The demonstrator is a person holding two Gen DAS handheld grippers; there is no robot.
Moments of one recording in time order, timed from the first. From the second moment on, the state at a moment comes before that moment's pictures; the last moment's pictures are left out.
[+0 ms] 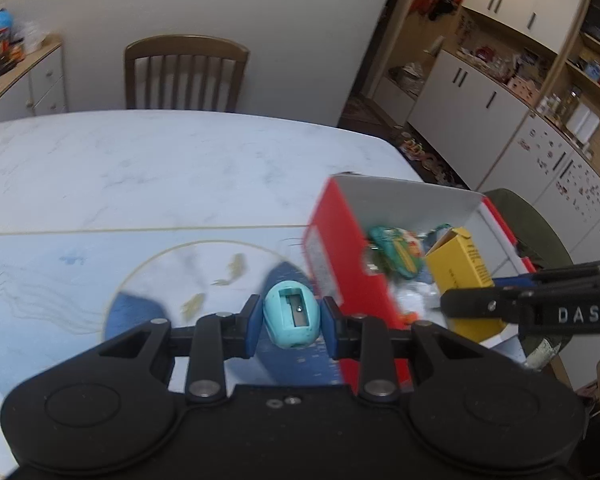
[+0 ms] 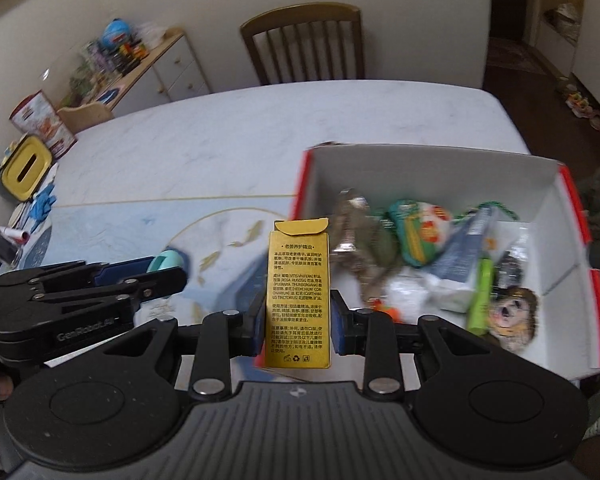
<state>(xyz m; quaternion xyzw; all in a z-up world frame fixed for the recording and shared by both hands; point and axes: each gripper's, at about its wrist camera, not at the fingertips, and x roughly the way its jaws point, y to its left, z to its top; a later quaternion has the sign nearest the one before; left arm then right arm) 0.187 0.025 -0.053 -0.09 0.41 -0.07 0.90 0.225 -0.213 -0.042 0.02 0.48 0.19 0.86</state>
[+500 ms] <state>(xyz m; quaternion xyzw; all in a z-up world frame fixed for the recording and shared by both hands) 0.223 -0.066 -0.045 -0.05 0.41 -0.11 0.90 0.242 -0.332 -0.053 0.05 0.47 0.10 0.87</state>
